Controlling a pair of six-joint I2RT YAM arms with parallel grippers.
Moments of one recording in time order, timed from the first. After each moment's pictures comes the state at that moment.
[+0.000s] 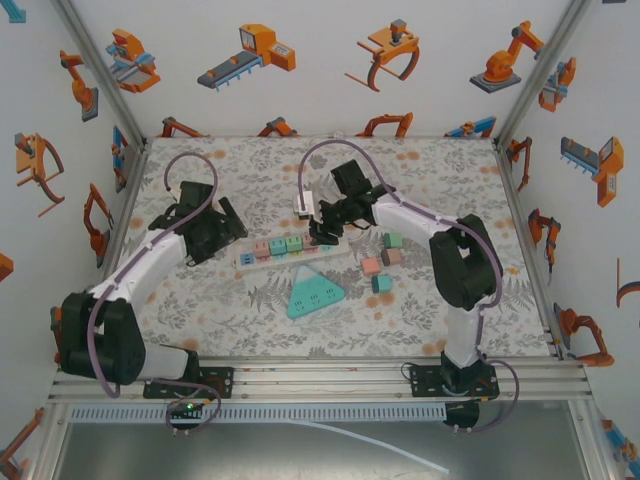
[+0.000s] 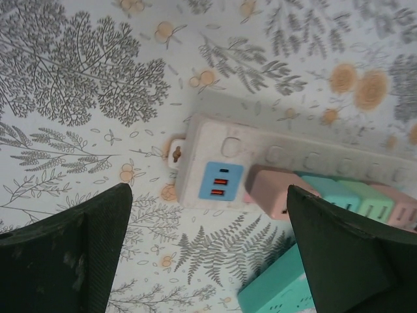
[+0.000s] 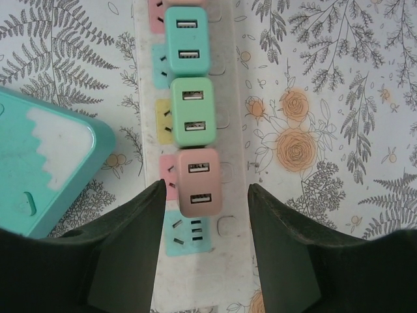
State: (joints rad) left arm -0.25 1.38 0.94 -0.54 -0.09 -0.69; right arm 0.60 1.94 1.43 -0.42 -0.73 -0.97
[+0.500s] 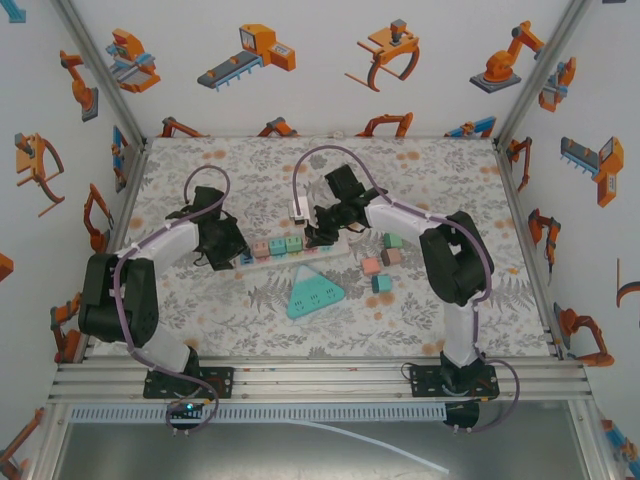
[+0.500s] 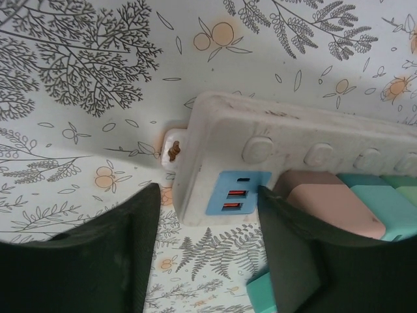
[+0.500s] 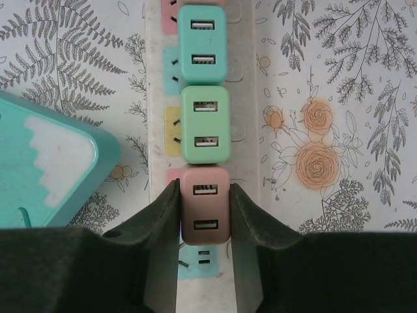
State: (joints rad) left arm -0.24 1.58 0.94 -0.53 0.07 -0.67; right arm 0.62 2.00 1.44 -0.41 -0.75 -0.97
